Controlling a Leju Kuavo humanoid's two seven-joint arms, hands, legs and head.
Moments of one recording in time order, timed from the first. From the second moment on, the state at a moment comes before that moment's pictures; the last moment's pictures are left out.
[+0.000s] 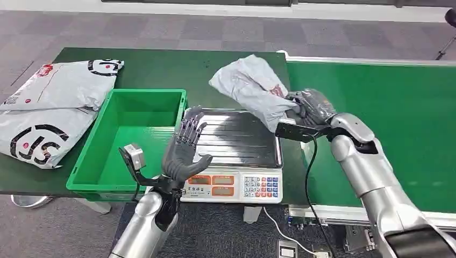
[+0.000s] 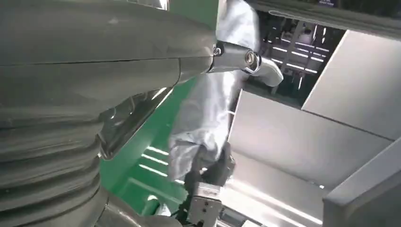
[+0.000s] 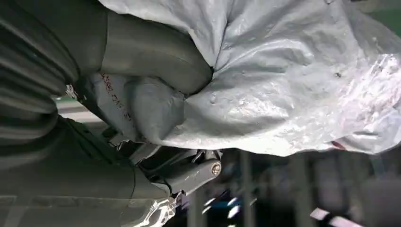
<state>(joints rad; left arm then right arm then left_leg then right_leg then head) -0.30 -0.23 -0.32 -1.08 0.26 -0.24 -0.63 -0.77 -0.26 0.40 -0.87 0.98 0.13 -0.34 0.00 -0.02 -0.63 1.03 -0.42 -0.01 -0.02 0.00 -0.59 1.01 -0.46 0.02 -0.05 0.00</state>
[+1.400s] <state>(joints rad) -0.28 -0.21 -0.32 -1.10 0.27 -0.23 -0.61 -0.95 -0.23 0.90 -0.61 0.58 0.44 -0.45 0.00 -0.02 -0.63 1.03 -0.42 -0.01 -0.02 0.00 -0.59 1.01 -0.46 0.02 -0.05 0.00</state>
